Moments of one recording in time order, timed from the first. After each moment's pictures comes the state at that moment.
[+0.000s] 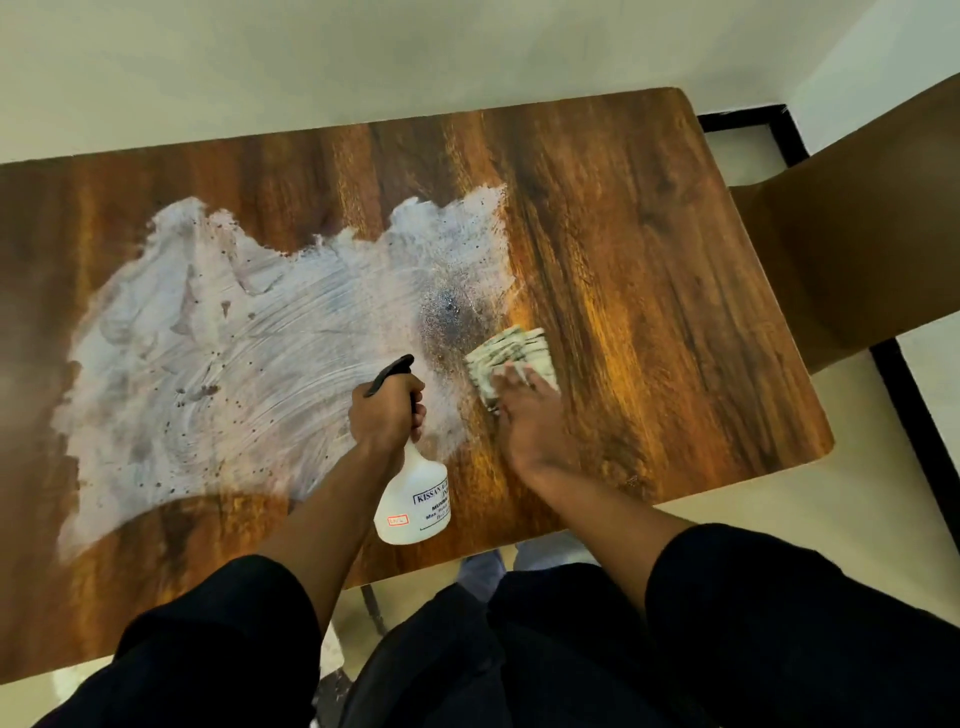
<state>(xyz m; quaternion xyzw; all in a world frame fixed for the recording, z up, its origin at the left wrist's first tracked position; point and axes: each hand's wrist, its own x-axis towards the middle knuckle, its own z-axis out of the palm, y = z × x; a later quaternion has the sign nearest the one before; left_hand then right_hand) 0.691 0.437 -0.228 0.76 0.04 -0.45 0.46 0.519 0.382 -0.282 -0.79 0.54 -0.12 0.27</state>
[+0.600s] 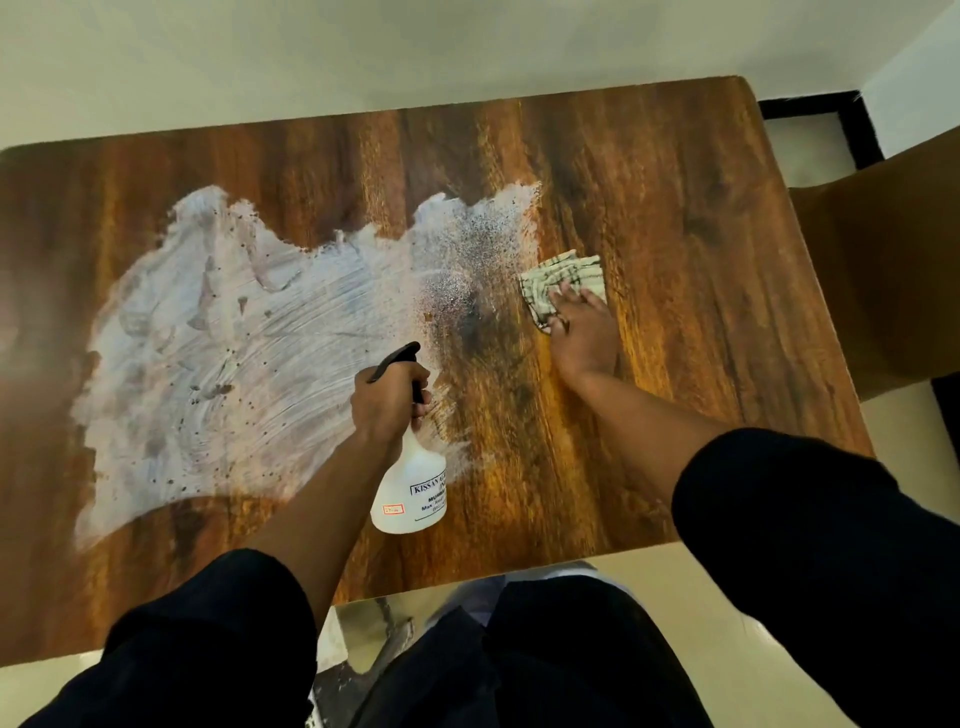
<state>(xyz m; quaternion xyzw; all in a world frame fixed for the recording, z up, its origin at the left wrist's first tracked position) 0.718 0.409 -0.229 0.77 0.02 -0.44 0.46 0.542 0.229 -0.301 -0.78 0.56 -0.11 0.26</state>
